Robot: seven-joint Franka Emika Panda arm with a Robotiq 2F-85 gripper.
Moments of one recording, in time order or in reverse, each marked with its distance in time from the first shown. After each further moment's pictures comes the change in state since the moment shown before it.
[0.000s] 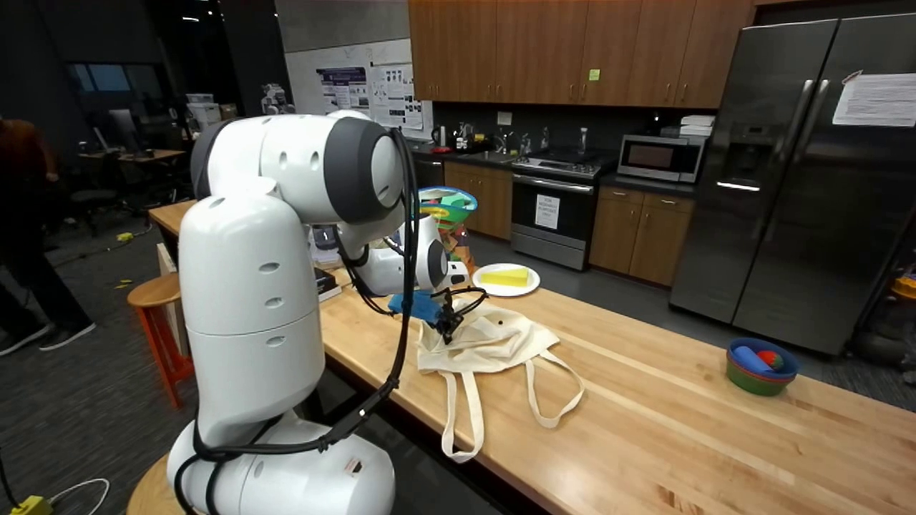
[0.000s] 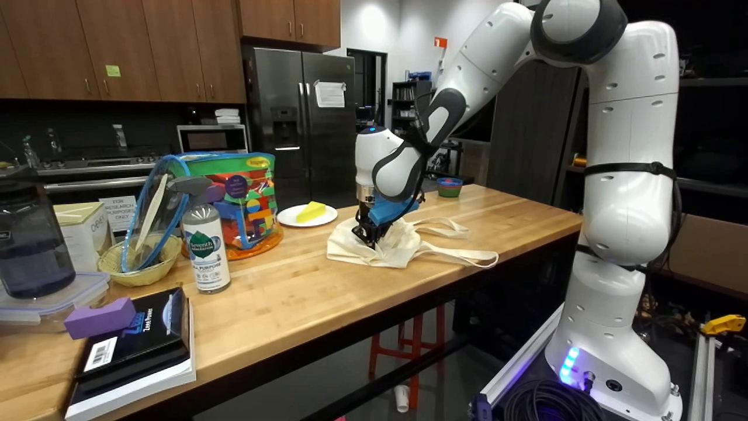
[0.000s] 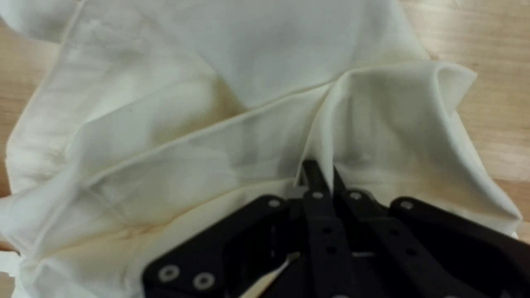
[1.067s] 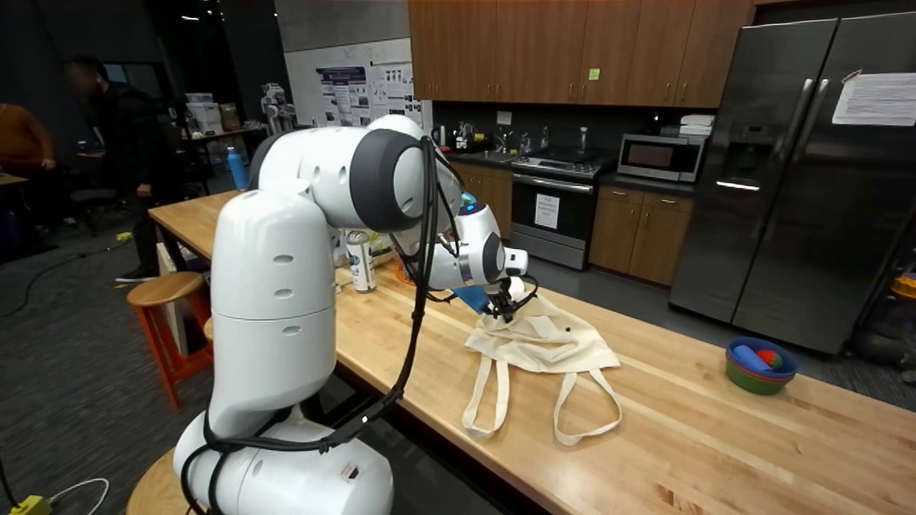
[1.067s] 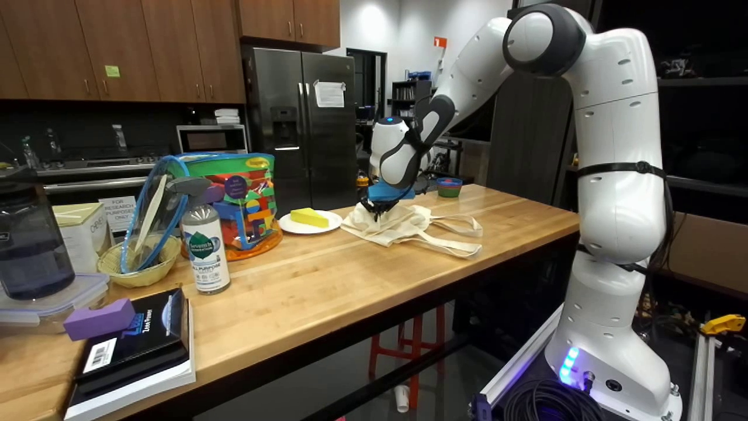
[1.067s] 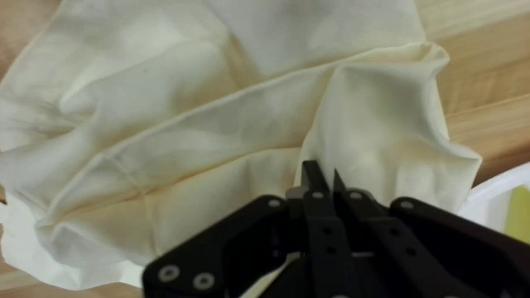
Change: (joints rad) arm -0.070 0.106 -0.157 0.167 -0.041 0.155 0.243
